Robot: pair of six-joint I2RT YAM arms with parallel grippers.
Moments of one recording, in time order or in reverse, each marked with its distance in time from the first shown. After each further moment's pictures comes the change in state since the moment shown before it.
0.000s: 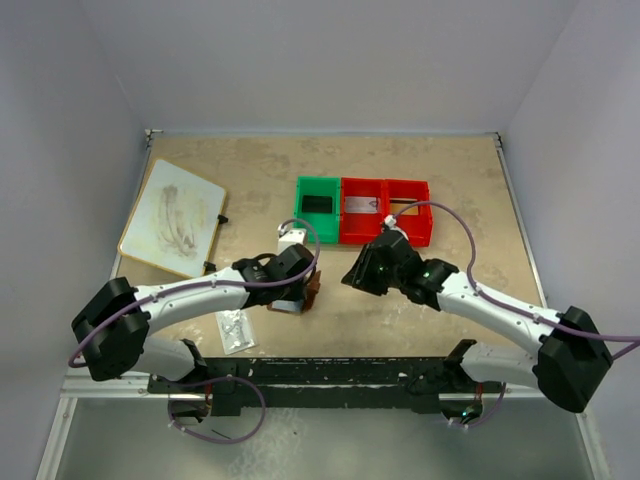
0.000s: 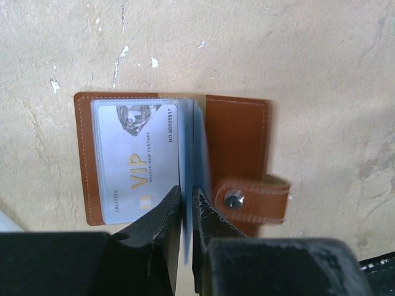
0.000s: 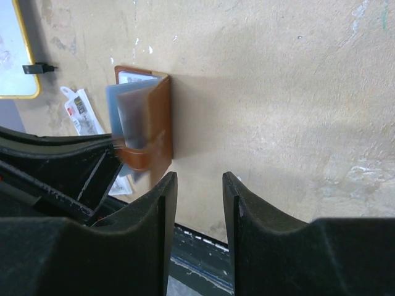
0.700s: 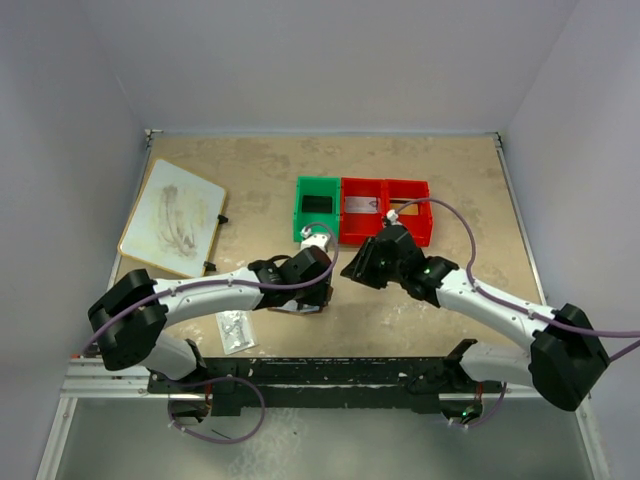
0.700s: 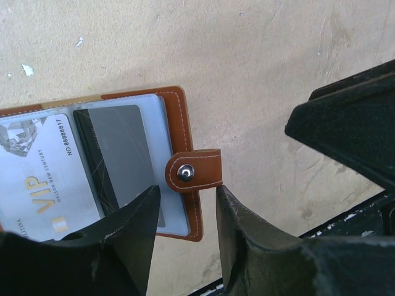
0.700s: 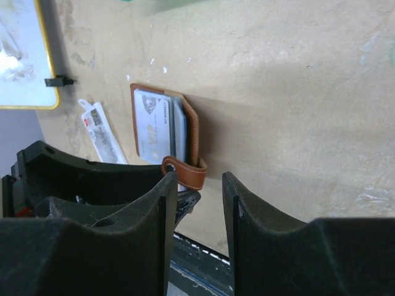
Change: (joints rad) left arm -0.062 0.093 0.048 0.125 0.143 0.032; right arm -0.056 0.039 -0.011 0.087 -0.033 -0.021
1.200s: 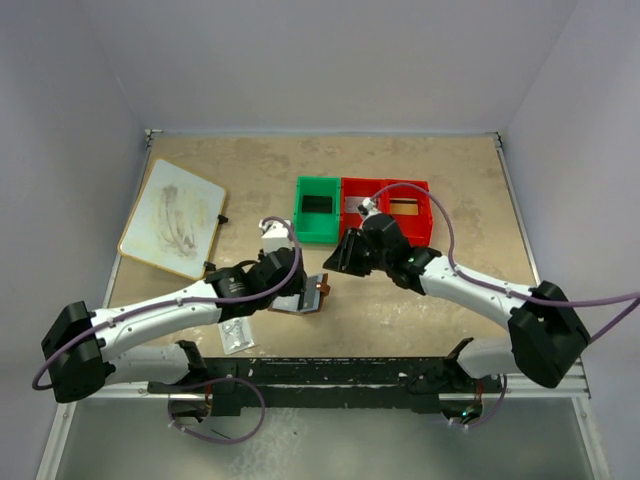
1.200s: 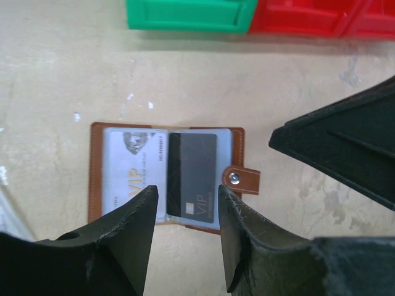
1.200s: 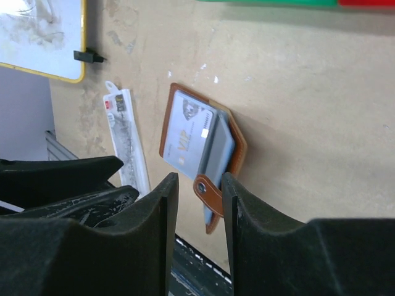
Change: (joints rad) left arm 0.000 -0.289 -0.082 -0.075 -0.273 -0.074; right arm 0.009 0.132 0.068 0.162 -0.131 -0.148
